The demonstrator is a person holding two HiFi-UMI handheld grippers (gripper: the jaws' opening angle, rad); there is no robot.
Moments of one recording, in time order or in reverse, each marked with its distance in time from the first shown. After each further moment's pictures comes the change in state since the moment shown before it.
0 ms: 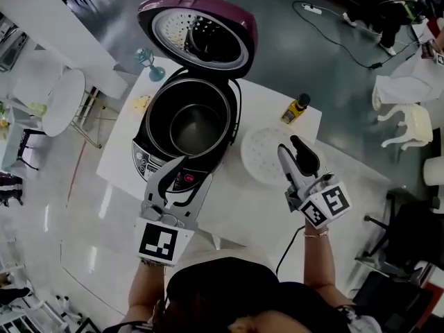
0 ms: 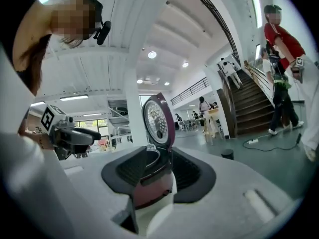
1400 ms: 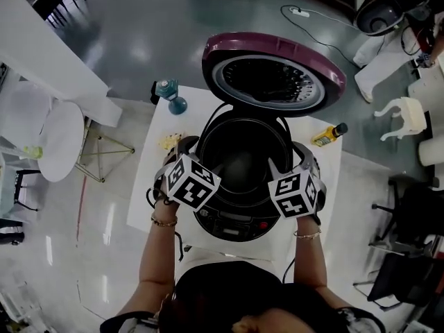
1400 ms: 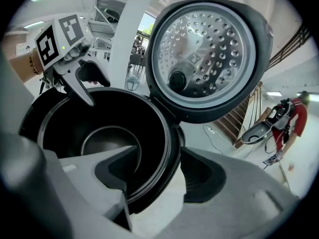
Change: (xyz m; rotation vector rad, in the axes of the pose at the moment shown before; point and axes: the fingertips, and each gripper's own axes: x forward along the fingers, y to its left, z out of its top) left arm 0.105 0.205 -0.129 0.245 0.603 -0.271; right arm 0.181 0.026 -0.085 -0.430 0.829 -0.445
